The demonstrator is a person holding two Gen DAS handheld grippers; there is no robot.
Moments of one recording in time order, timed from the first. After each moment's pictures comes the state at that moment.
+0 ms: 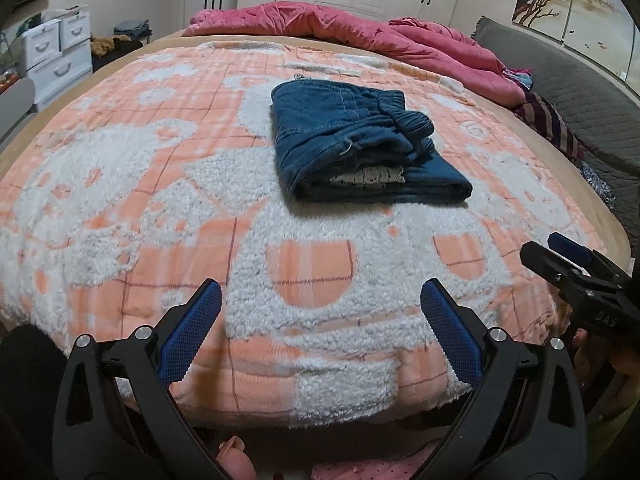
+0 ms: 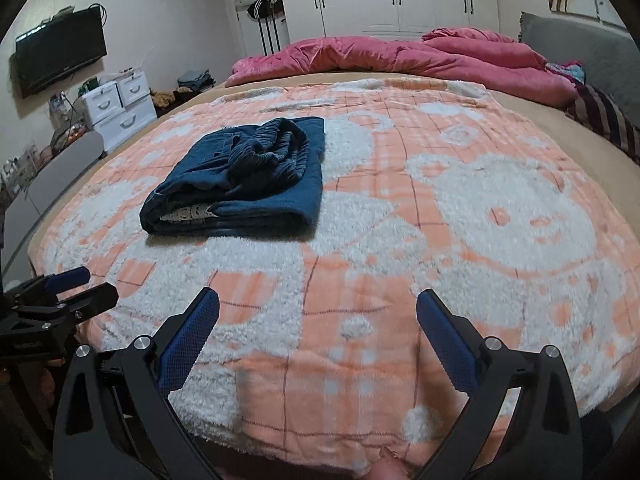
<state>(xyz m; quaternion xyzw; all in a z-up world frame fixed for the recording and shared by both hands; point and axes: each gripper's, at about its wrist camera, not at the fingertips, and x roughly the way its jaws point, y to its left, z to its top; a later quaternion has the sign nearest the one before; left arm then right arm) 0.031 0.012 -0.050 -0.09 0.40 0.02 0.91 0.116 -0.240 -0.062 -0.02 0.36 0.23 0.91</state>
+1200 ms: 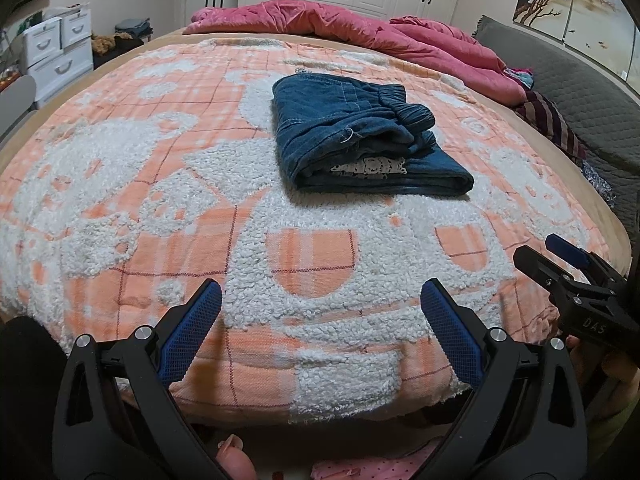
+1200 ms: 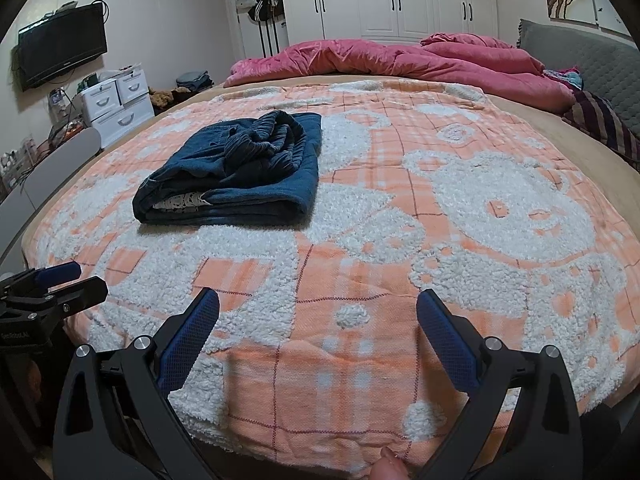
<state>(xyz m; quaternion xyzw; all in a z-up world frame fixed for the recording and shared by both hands) 0.029 0.010 -0.053 -0.09 0.40 0.02 0.91 0.114 -0.239 -0.076 -0.03 0.34 0.22 0.91</state>
